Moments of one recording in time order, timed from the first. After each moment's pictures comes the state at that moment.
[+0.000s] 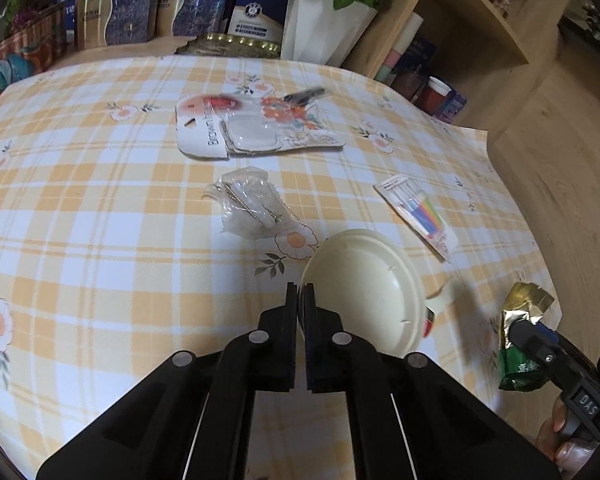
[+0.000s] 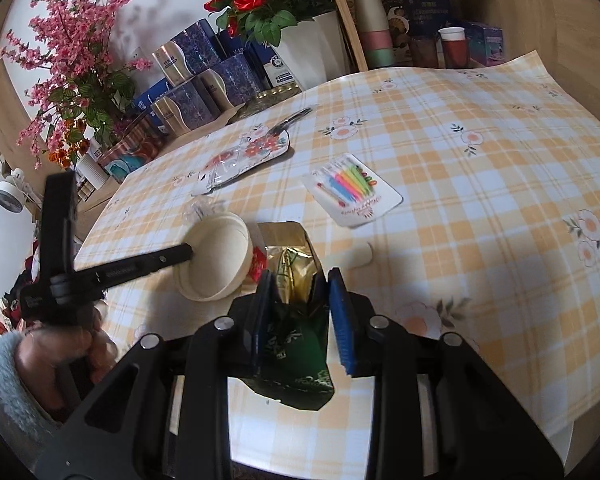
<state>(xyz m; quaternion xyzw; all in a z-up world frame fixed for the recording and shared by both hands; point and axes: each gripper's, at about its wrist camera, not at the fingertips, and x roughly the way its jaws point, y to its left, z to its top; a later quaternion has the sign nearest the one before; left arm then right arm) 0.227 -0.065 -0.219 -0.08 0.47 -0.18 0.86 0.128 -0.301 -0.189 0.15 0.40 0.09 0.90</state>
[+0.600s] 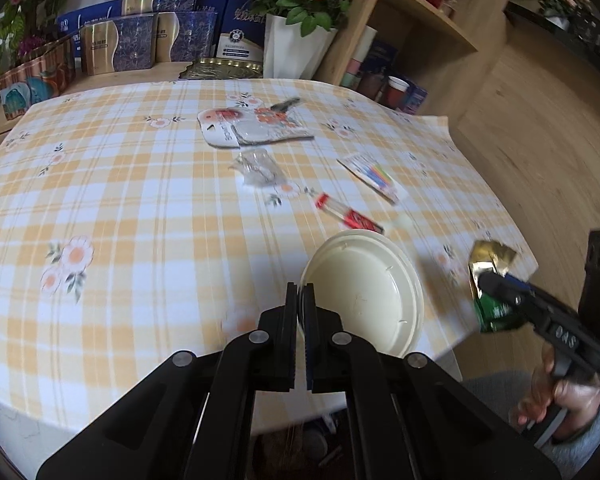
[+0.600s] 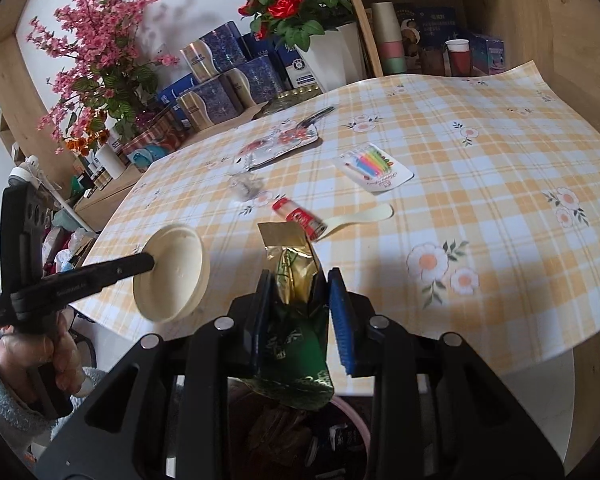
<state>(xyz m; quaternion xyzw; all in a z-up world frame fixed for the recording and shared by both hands) 0.112 -0.021 -0.170 -0.05 0.45 -0.22 0.87 0.056 -0.279 -0.165 0.14 0.39 0.11 0.90</state>
